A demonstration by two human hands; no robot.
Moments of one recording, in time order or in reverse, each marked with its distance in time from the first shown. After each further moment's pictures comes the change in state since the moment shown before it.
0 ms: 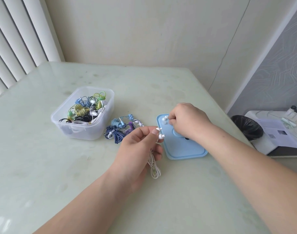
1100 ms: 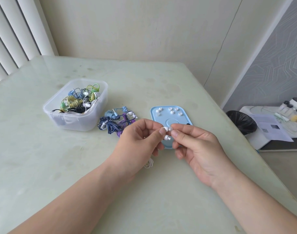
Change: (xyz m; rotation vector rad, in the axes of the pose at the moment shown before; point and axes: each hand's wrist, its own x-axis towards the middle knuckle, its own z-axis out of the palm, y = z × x) left_hand -0.002 -0.014 -0.001 0.332 -0.129 0.217; right_hand -0.121 0.009 0.026 1.736 -0.006 0.250
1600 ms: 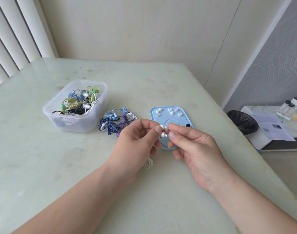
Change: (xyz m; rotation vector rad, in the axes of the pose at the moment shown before) left_hand -0.001 -0.001 0.001 -0.063 0.040 0.011; right_hand -0.005 0.006 0.003 -0.034 0.000 -0.068
